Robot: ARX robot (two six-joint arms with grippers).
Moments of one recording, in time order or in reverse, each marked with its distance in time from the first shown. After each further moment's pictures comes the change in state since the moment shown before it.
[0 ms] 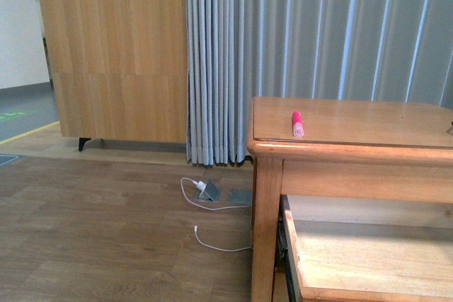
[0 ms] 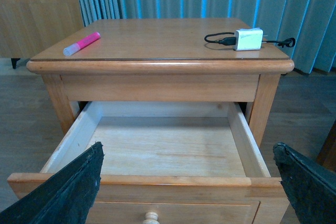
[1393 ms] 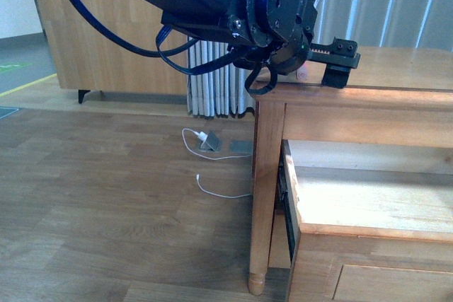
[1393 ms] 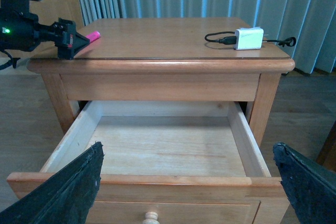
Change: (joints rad) left arm -0.304 1.734 1.912 -0.480 0.141 0.072; right arm 0.000 0.000 0.000 0.000 0.000 0.000
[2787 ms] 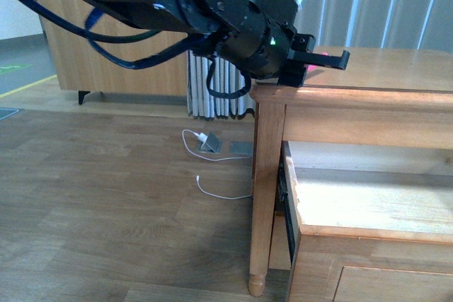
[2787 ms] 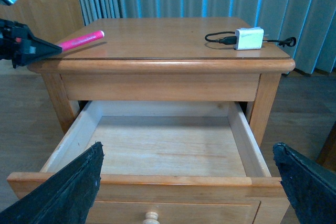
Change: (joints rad) left arm 0.048 -0.281 -0.422 0.146 0.251 0.040; right arm 0.000 0.000 0.000 0.000 0.000 0.000
